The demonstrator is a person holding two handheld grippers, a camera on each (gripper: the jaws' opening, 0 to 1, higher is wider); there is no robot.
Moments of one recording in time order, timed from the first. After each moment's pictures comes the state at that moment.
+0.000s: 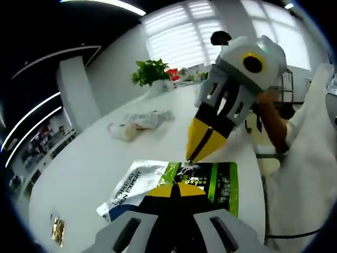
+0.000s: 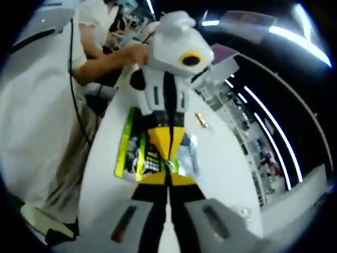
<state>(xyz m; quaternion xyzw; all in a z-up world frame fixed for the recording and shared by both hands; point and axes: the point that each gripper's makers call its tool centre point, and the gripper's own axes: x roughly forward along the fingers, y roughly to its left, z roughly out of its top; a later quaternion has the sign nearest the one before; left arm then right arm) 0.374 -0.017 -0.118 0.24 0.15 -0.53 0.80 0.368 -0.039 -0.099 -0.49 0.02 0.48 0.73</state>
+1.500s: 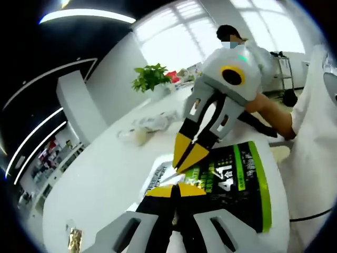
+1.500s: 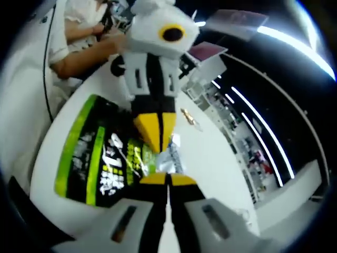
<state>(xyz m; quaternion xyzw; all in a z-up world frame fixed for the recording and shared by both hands) 0.407 0.003 -0.115 0.28 0.11 -0.50 0.81 0.410 -0.024 -0.110 -0.48 0.00 0.44 0.76</state>
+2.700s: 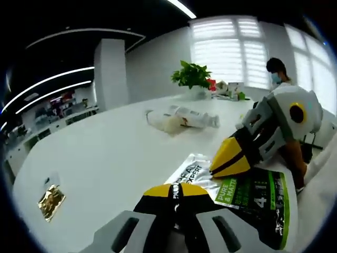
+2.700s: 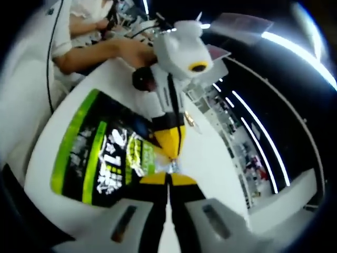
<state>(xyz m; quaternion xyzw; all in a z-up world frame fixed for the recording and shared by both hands) 0.442 0.007 -0.122 0.10 0.19 -0.44 0.87 0.414 -0.022 -0.109 -0.52 -0.03 0.43 0.74</state>
